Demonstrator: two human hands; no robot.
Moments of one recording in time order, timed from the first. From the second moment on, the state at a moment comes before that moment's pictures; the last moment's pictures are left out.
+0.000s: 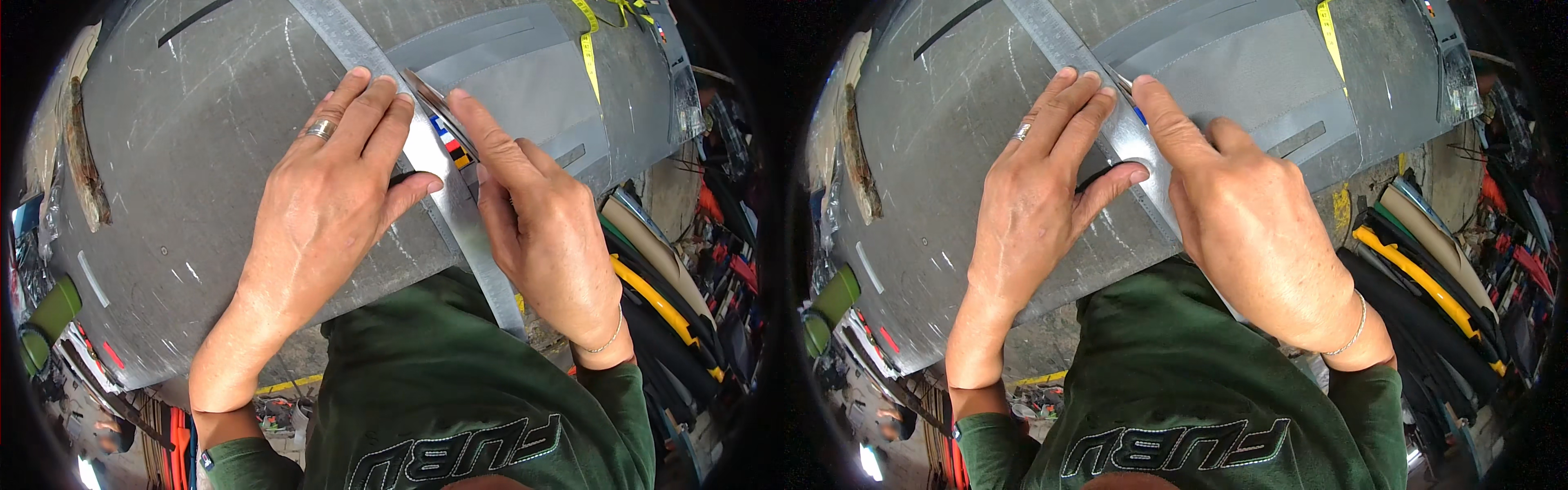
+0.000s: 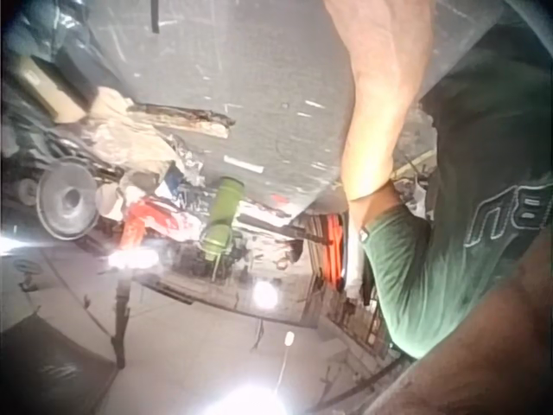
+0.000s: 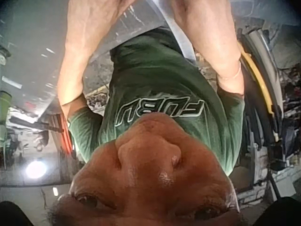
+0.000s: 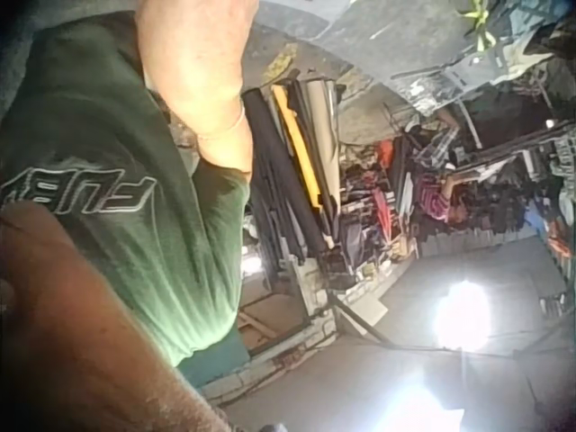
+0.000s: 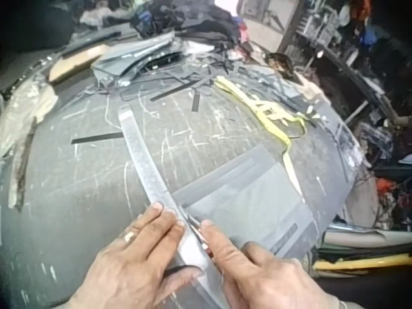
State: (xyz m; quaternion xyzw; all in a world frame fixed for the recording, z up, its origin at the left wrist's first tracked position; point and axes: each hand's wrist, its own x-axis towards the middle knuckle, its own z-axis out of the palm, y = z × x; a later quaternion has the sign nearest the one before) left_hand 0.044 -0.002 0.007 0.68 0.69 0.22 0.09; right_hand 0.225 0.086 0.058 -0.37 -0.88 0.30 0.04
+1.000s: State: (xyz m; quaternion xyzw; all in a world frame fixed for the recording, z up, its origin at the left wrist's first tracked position) left_hand 0.044 -0.003 0.014 0.69 0.70 0.19 0.09; right_hand 0.081 0.196 0.038 -0.14 -0.66 0.70 0.24
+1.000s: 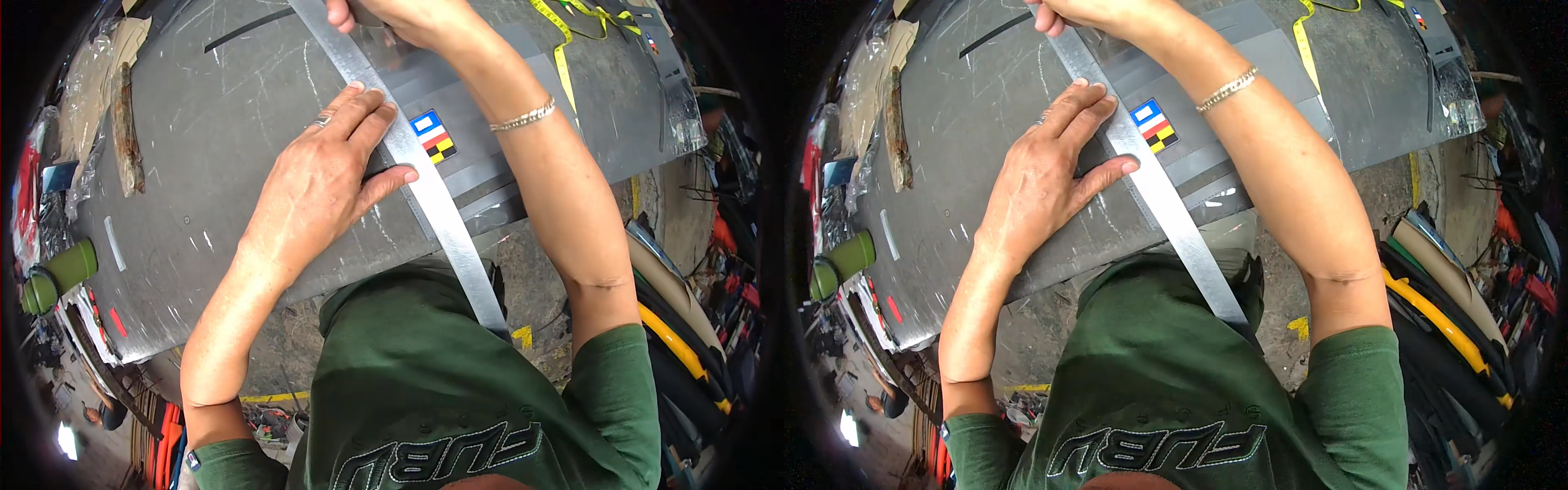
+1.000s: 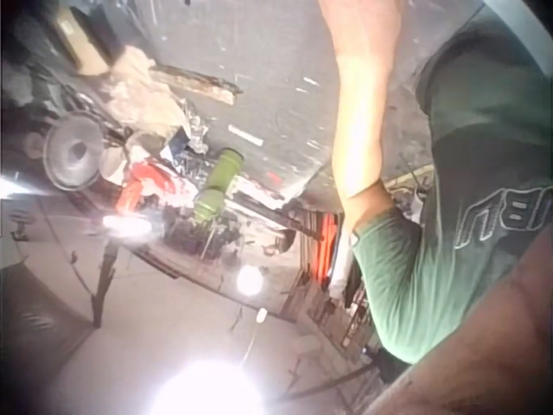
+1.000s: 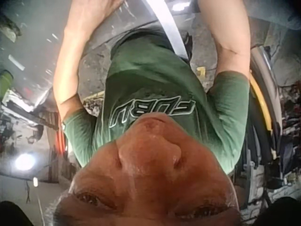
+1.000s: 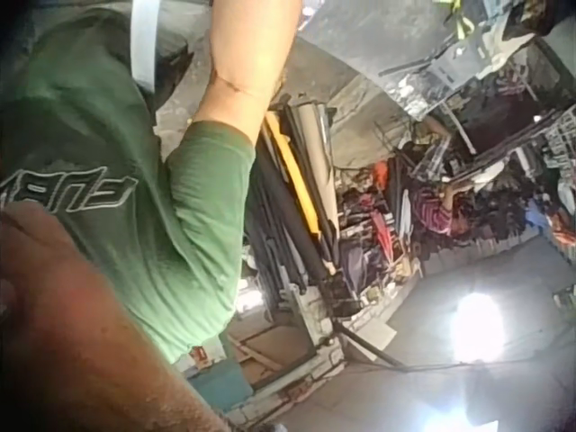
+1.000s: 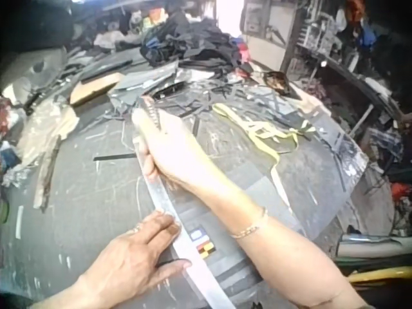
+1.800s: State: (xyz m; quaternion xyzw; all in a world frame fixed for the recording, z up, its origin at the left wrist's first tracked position) left_hand 0.043 -0.002 0.012 0.70 0.69 0.19 0.08; right_hand 0.054 0.185 0.000 -0.31 -0.57 0.73 0.21
